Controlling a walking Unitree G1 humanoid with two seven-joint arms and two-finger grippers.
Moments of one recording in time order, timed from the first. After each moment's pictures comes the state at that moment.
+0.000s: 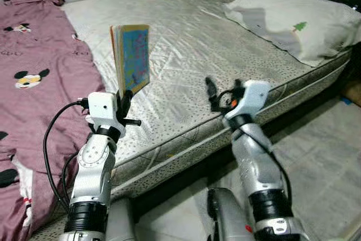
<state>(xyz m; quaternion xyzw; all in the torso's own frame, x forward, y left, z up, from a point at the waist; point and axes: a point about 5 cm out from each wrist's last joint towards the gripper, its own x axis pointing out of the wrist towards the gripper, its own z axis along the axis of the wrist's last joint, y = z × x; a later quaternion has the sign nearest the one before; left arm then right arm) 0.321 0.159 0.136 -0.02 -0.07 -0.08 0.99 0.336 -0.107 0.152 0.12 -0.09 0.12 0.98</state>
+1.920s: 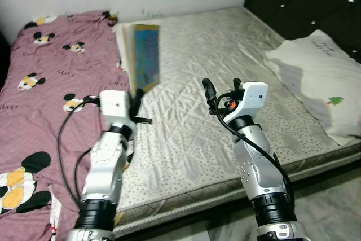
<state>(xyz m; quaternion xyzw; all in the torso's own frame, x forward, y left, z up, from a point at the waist) 0.324 0.131 0.138 -0.05 -0.07 -0.11 0.99 0.331 -0.107 0.157 0.09 -0.11 0.13 0.98</state>
